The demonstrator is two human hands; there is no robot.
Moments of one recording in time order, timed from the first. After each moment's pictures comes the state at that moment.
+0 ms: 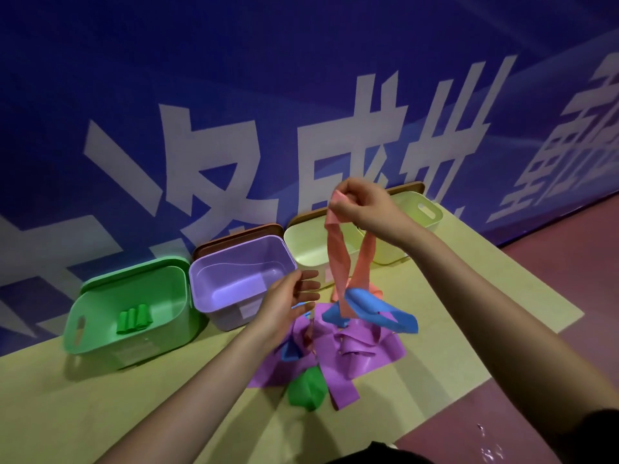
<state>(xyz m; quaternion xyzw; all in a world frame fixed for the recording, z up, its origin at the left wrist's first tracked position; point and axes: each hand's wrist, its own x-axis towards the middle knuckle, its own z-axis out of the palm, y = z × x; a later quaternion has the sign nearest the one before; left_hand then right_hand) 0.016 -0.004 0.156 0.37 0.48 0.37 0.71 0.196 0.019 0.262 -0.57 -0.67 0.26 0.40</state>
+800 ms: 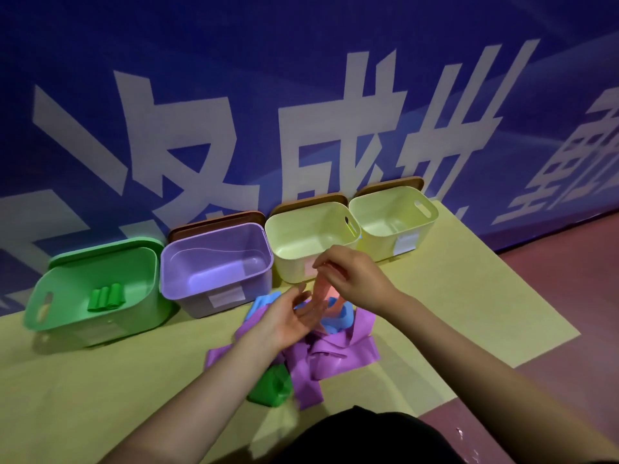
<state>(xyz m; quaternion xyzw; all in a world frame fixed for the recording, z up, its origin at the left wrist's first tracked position) 0.088 0.001 0.101 0.06 0.46 0.34 0.82 0.242 -0.001 0.146 -0.49 -0.79 0.17 0.33</state>
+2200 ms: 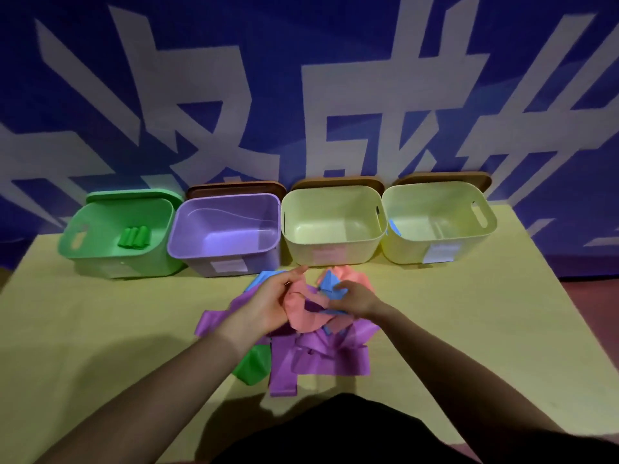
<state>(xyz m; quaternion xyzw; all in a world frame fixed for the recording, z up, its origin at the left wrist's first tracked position) 0.117 0.031 0.078 0.08 0.55 0.41 0.73 0.298 0.077 -0.015 -0.62 -0.61 0.49 0.02</state>
